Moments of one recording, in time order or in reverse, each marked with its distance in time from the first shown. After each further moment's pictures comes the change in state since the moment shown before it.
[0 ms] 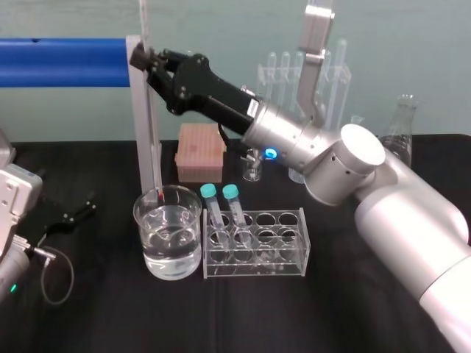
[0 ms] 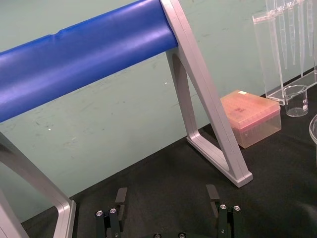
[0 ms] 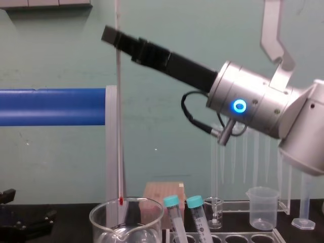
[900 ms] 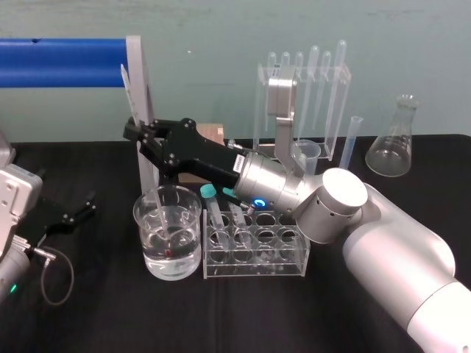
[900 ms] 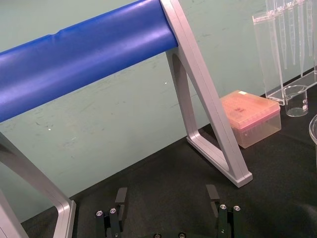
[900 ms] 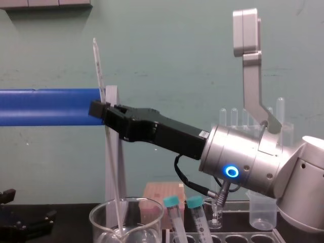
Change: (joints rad) left arm 0.000 0.000 0.000 0.000 0.000 0.000 0.000; right arm -0.047 -0.030 -0.036 0.110 -0.107 -0.066 0.036
